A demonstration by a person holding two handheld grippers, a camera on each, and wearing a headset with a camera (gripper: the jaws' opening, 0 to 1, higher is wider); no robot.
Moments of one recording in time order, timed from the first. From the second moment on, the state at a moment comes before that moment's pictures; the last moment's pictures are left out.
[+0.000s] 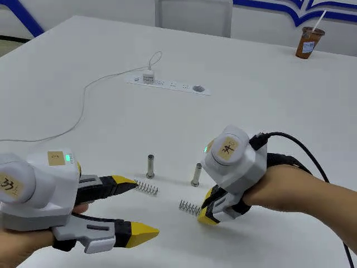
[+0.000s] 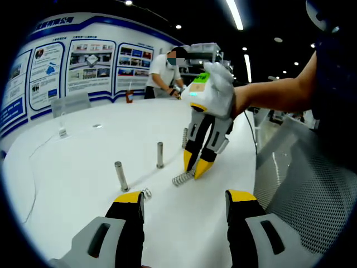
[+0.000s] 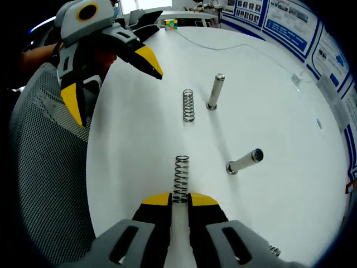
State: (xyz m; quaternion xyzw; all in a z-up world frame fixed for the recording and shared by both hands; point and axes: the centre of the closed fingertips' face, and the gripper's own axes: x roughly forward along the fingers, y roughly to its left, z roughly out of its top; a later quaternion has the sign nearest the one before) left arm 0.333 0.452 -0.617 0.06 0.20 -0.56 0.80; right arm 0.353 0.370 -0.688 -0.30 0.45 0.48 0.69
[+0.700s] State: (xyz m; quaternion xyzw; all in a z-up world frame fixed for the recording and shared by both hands) left arm 0.331 0.424 -0.620 0.10 0.20 -0.60 0.77; right arm 0.336 0.381 -0.644 -0.33 0.41 0.52 0.68
